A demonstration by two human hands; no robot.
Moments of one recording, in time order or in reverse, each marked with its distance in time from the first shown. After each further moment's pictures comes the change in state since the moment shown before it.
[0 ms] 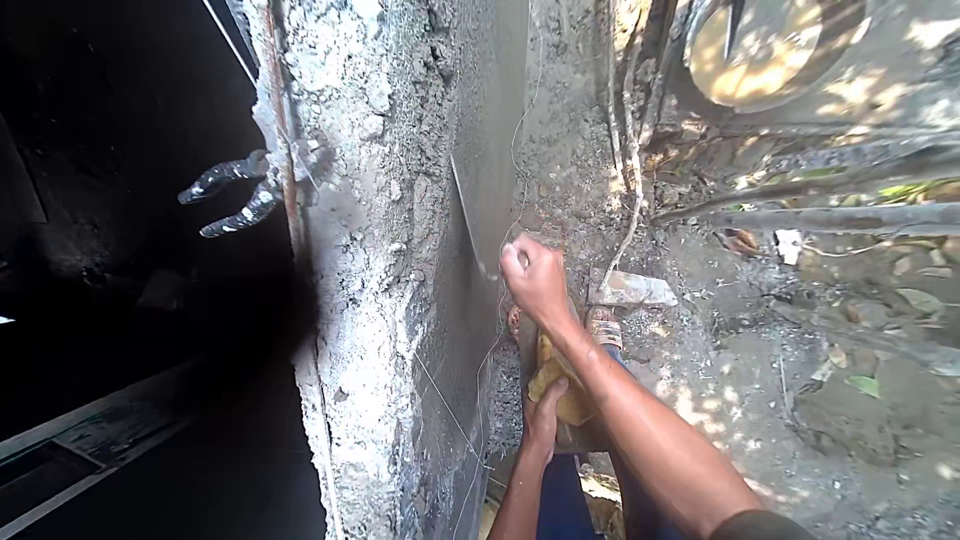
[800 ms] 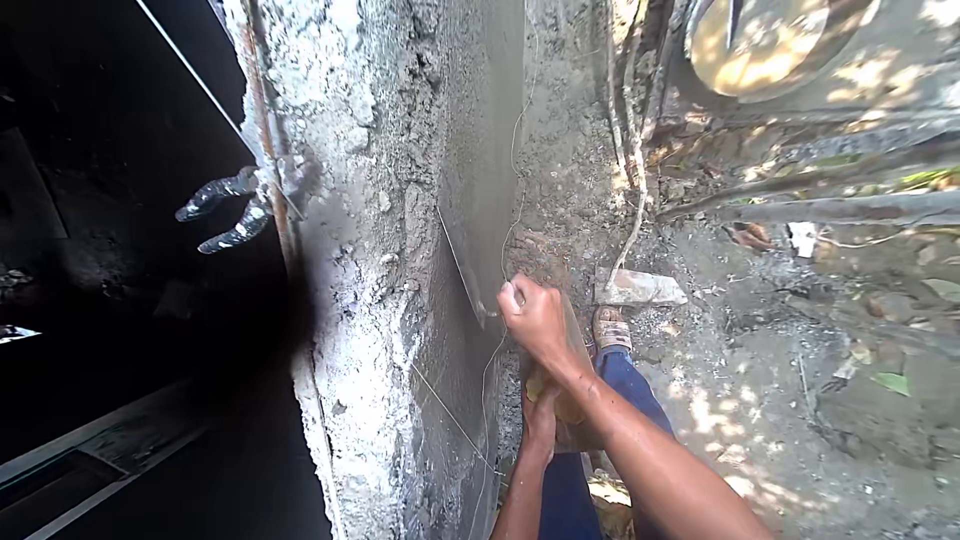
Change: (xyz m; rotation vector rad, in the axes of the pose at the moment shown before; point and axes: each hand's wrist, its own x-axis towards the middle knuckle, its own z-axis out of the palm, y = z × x) left_hand 0.010 0.005 -0.003 0.010 0.010 0.057; right_hand -0.026 0.004 0.007 -0.119 -0.044 0.116
